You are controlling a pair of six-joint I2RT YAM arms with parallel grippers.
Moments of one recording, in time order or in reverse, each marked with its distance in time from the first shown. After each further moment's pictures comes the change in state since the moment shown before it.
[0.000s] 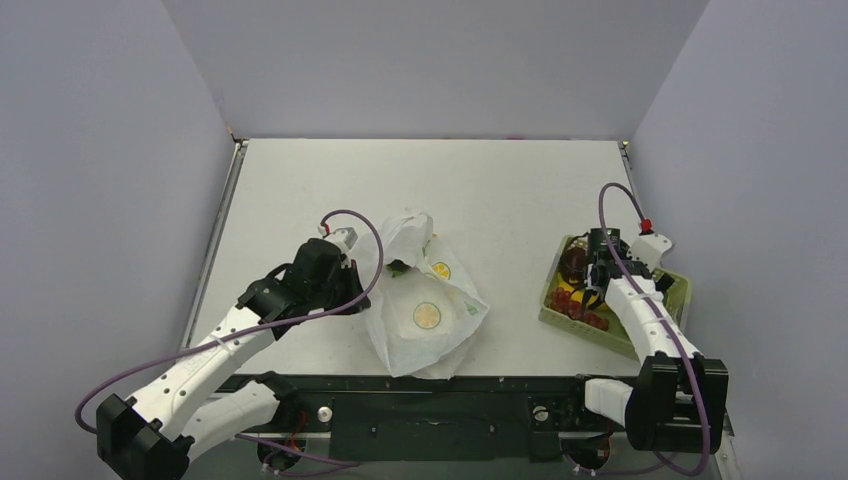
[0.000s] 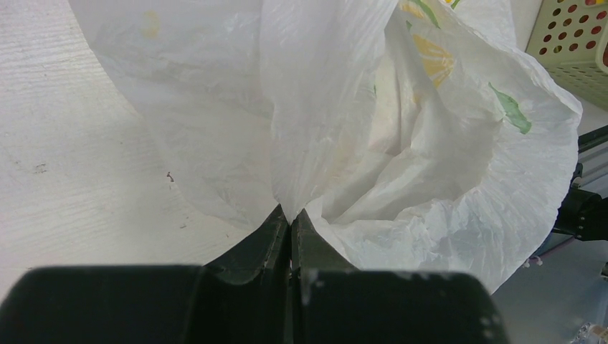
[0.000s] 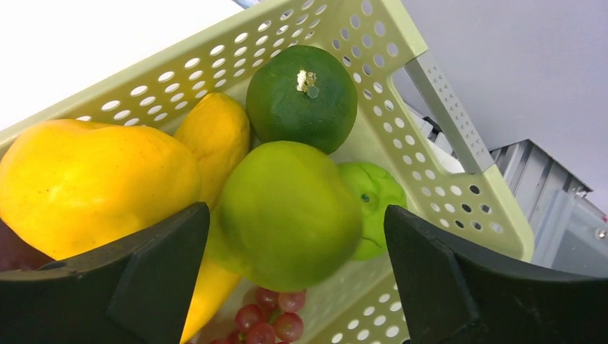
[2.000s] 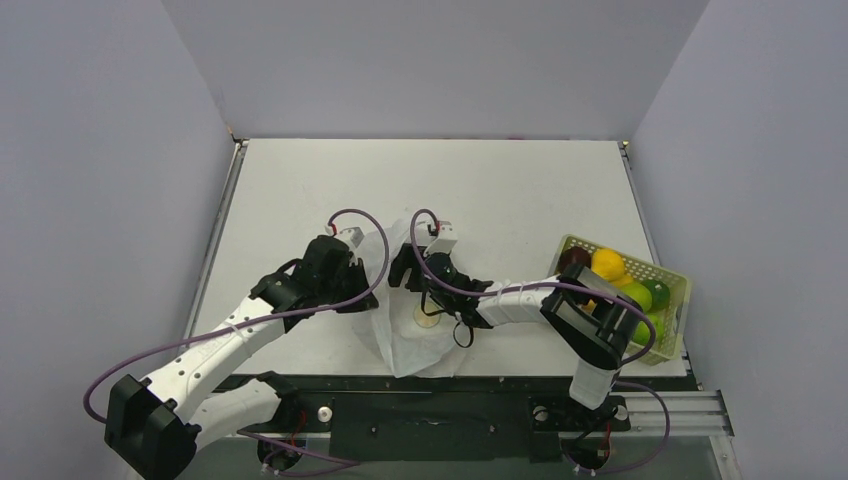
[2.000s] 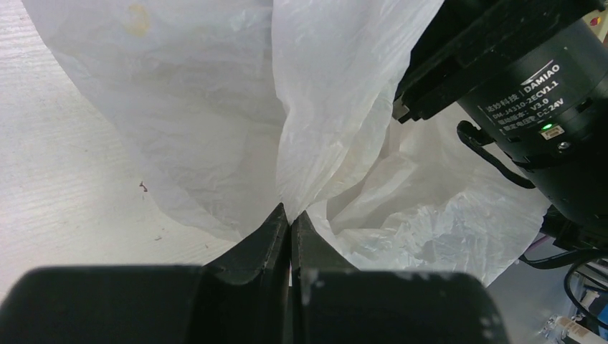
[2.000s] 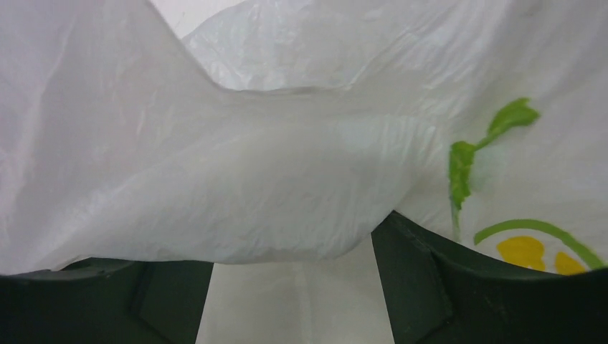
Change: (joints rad) left arm 0.007 0.080 -0.014 0.066 0.050 -0.047; right arm 0.995 0.592 0.119 1.141 -0.575 0.111
